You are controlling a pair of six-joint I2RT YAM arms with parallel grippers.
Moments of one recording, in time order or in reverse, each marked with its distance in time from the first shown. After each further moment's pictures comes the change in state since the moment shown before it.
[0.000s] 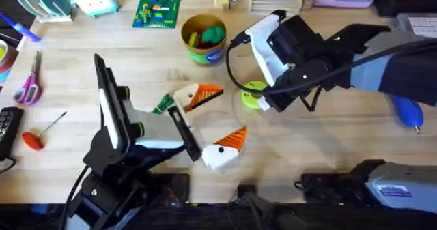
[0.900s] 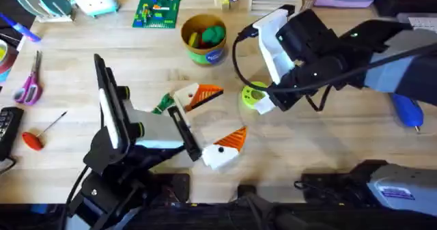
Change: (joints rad) left arm 0.000 0.000 0.000 0.000 0.000 0.000; right arm -0.026 -0.060 0.000 -0.032 -0.048 0.000
